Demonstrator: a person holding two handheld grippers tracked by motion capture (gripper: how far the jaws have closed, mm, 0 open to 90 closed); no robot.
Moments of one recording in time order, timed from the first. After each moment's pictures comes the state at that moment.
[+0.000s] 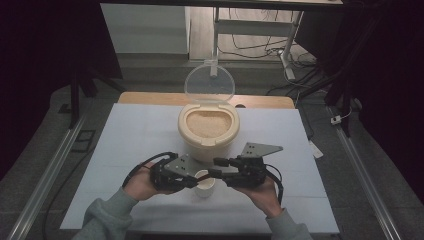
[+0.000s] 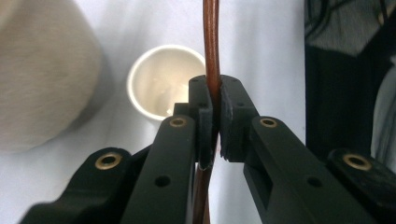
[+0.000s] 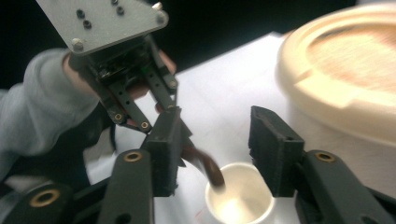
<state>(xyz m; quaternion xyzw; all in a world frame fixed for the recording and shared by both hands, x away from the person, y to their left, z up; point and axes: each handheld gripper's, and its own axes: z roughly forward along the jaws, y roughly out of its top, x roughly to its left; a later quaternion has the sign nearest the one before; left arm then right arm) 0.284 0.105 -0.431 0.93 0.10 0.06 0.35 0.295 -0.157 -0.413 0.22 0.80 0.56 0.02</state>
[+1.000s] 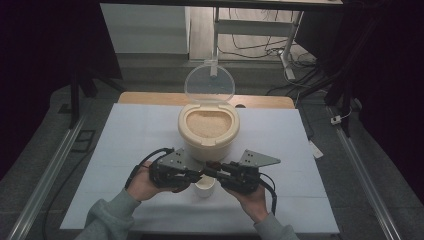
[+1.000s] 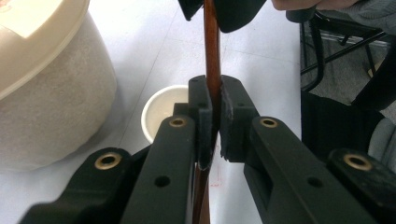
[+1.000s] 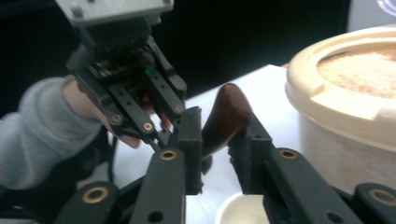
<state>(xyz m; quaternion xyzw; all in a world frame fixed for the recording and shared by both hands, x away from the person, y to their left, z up) 0.285 0.106 -0.428 0.90 0.12 0.05 0.41 0.285 -0.145 -0.438 0.22 0.75 0.63 0.03</state>
